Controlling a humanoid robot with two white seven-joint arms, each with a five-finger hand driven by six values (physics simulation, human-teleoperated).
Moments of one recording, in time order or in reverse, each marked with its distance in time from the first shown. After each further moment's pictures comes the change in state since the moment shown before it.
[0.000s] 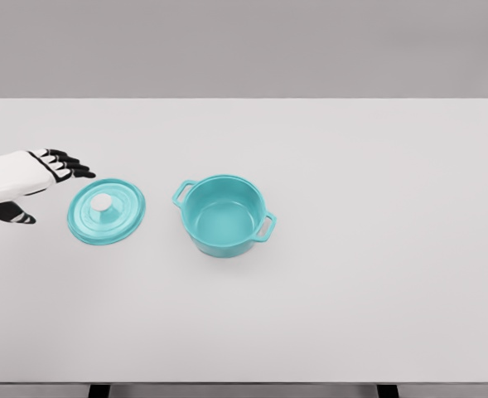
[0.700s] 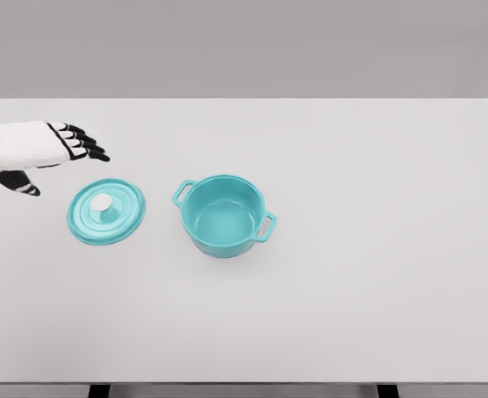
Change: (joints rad) left arm -0.442 0.042 -0.412 0.082 0.081 -0.070 -0.070; right arm 0.005 0.000 0.000 0.006 -0.001 0.003 0.000
